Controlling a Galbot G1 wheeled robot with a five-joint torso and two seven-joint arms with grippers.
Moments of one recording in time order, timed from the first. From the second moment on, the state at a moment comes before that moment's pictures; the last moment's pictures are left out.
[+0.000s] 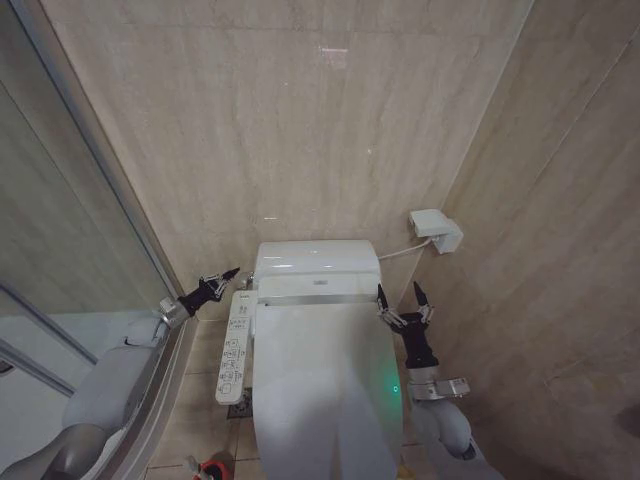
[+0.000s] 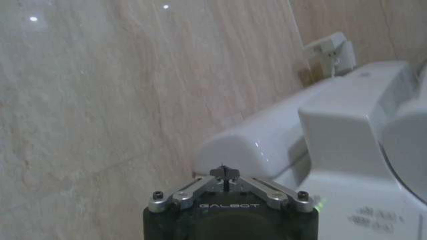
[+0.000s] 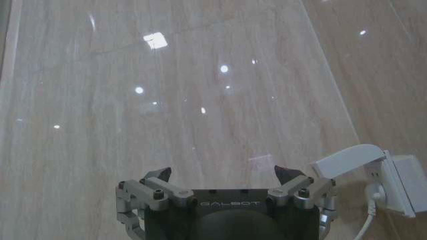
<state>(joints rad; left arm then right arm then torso) 0.49 -1.07 -0.21 -0.79 -0.34 -0.65 0.78 -1.26 1.37 0.47 1.72 0.44 0.59 -0.16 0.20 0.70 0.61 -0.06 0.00</state>
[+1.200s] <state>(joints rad) 0.46 -1.12 -0.17 -0.68 -0.16 -0.68 0.73 -1.27 1.36 0.47 1.71 0.45 0.60 -0.16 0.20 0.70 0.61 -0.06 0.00</state>
